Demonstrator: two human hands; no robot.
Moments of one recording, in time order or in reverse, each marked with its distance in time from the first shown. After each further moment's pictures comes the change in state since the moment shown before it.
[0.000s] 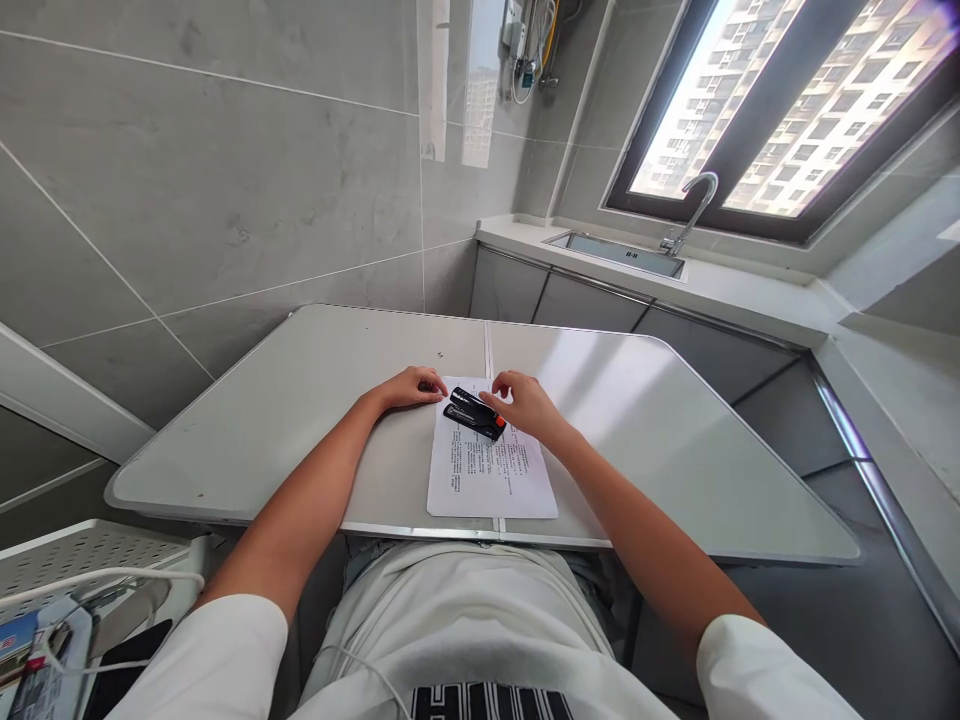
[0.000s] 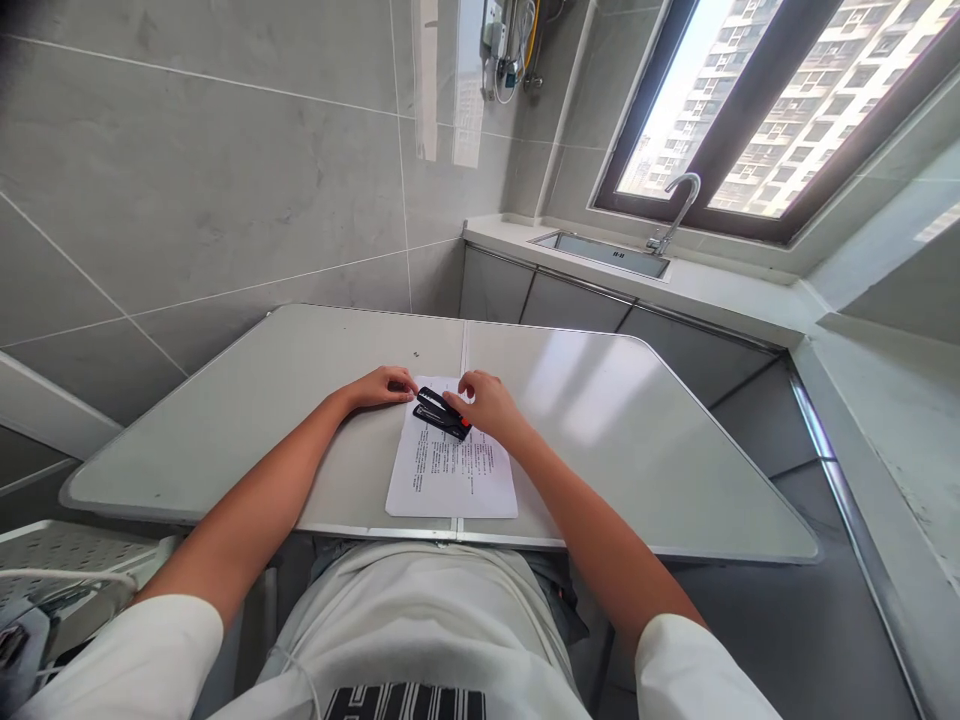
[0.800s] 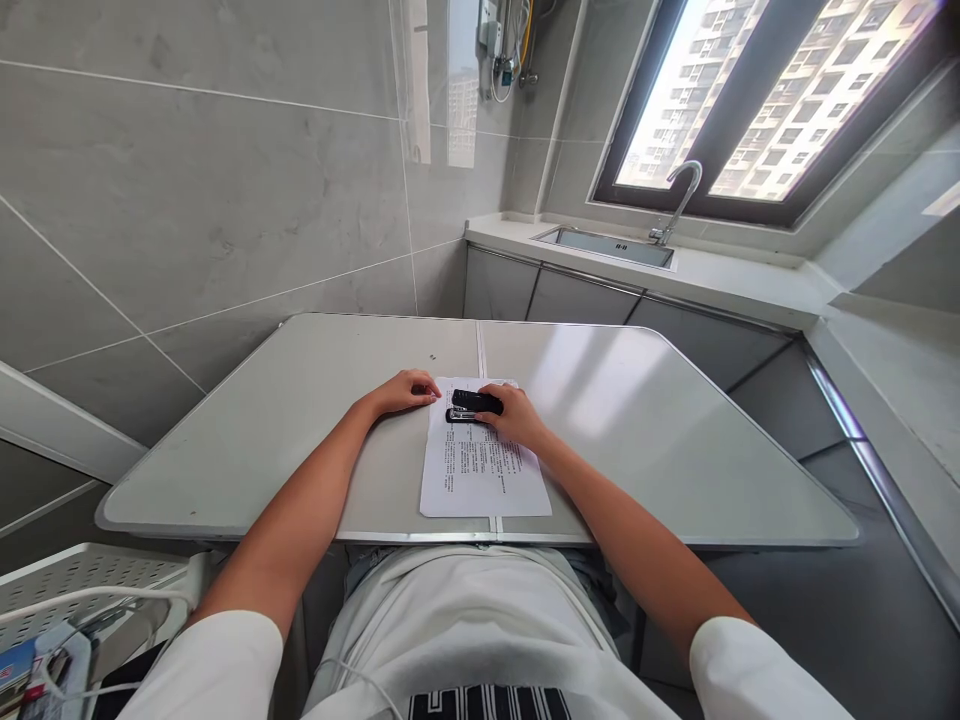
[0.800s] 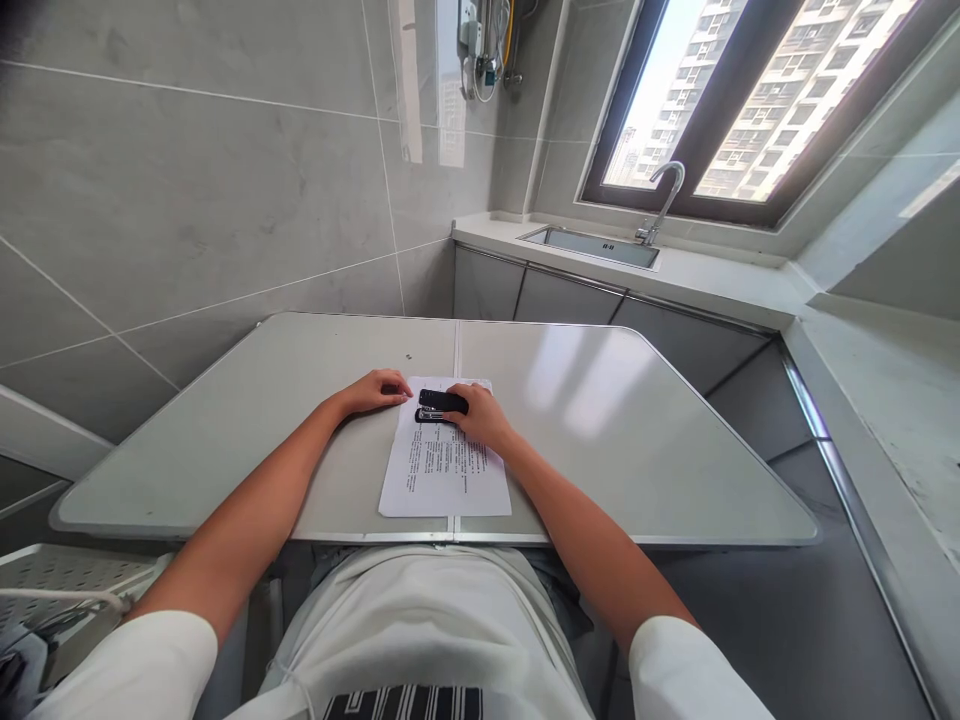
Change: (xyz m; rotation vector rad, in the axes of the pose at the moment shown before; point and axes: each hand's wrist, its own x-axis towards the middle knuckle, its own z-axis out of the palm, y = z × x) left_hand 0.004 -0.007 0.001 0.027 0.018 0.002; right_hand -0.003 0.036 0.037 0.119 -0.011 -0.023
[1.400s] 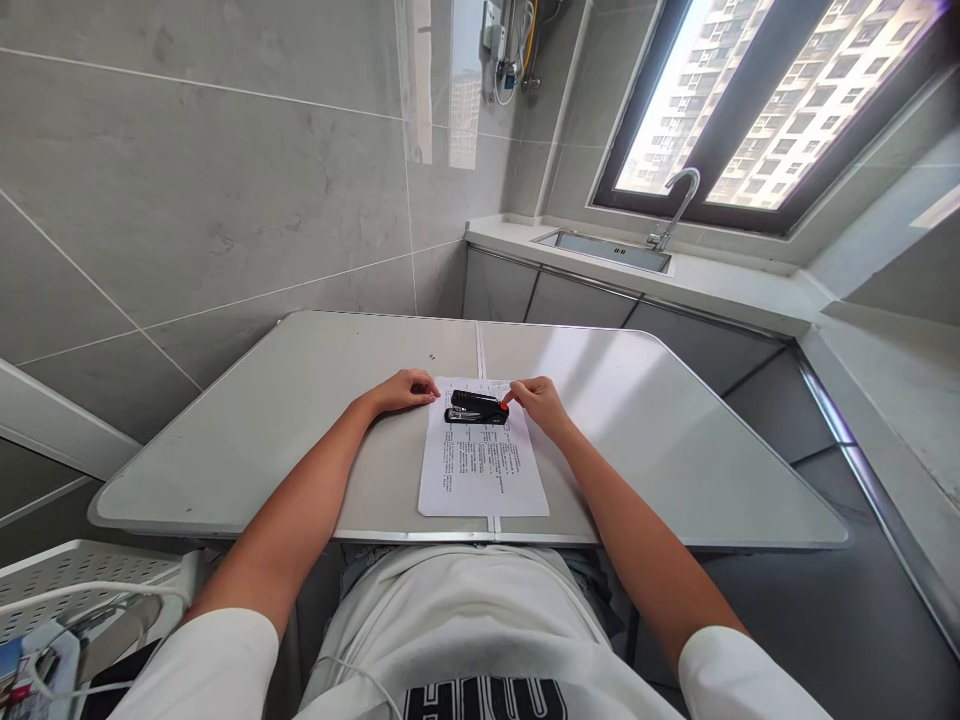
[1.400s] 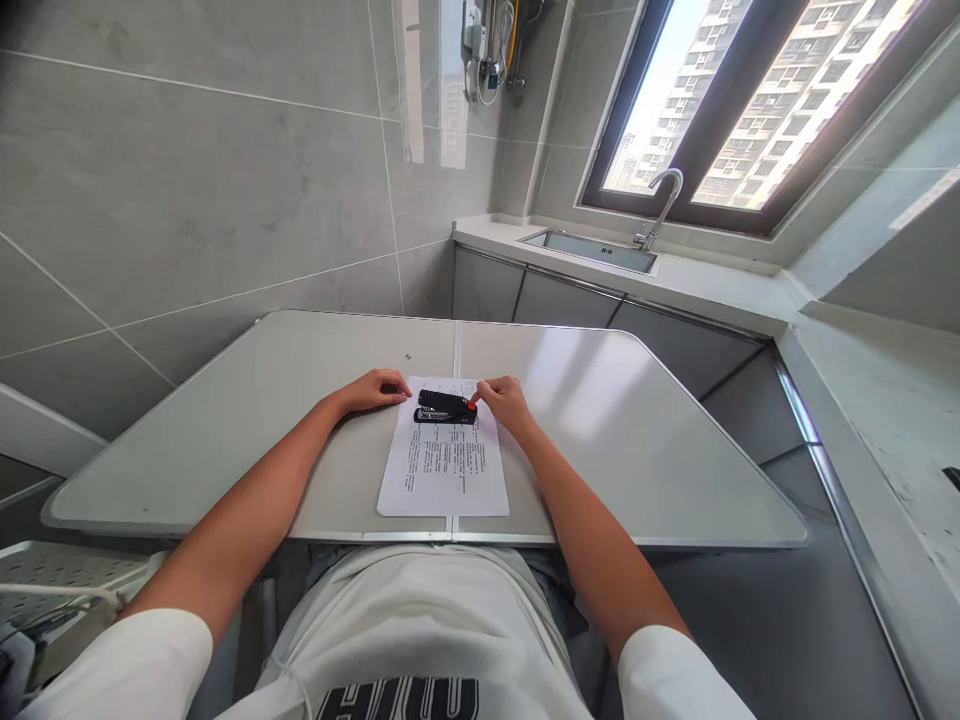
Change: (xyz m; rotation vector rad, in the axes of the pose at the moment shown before) left_hand 0.000 -0.001 0.000 -0.008 -0.009 -0.010; right_hand -0.003 0.013 -0.038 0.339 0.140 0.197
